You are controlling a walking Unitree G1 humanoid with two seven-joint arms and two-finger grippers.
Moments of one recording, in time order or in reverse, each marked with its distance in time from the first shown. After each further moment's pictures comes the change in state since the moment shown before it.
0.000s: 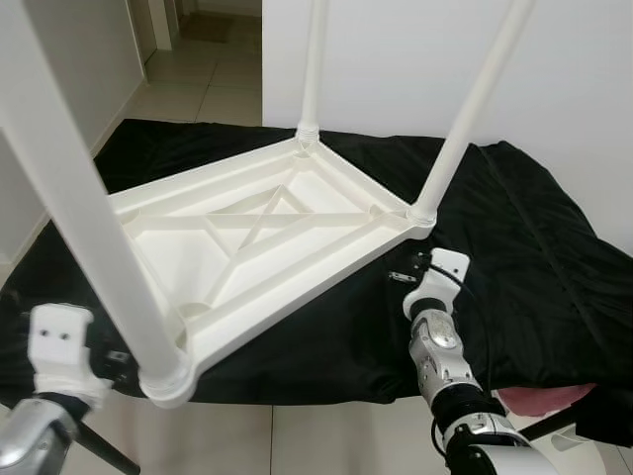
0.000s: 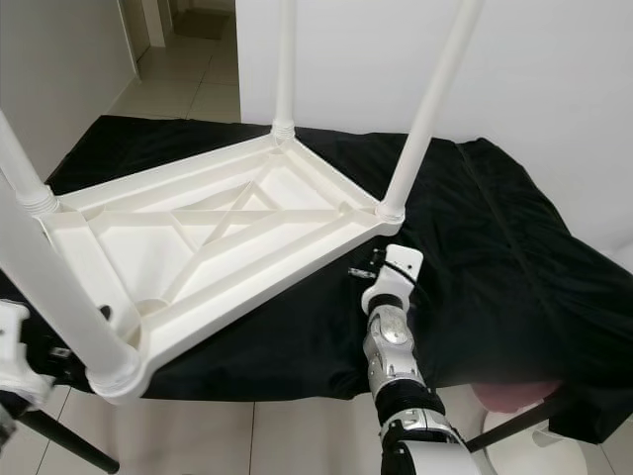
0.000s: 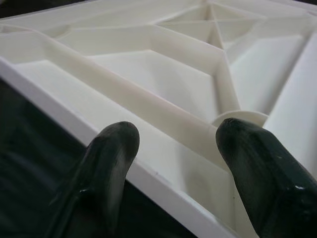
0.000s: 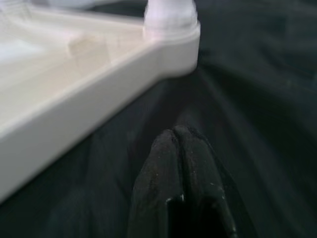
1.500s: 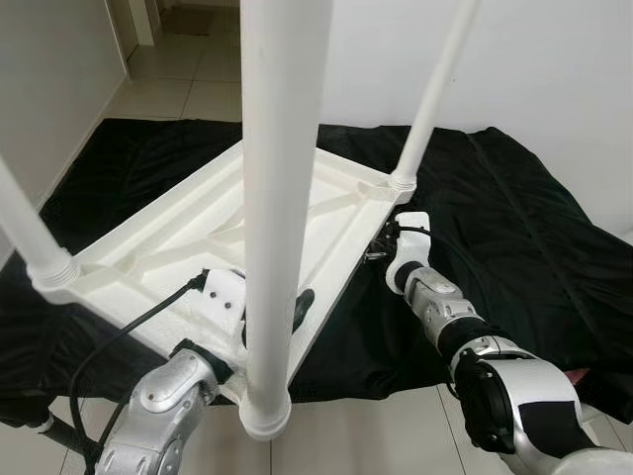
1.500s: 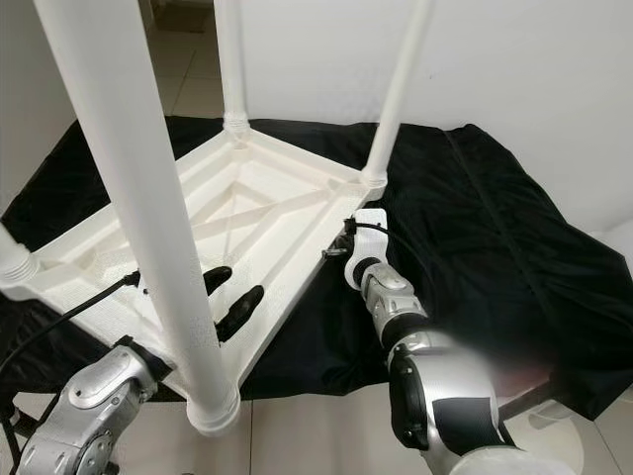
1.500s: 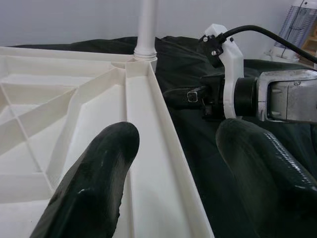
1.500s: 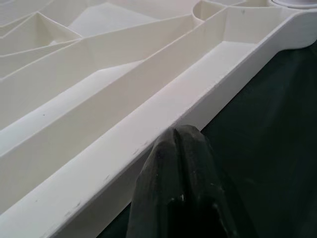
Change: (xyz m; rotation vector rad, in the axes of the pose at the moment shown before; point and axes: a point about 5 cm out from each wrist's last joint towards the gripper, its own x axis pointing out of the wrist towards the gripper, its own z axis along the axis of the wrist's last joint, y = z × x) left arm 0.056 -0.104 0.045 -0.020 -0.190 -0.431; right arm 0.033 0.050 0.033 -0.133 0.162 0.522
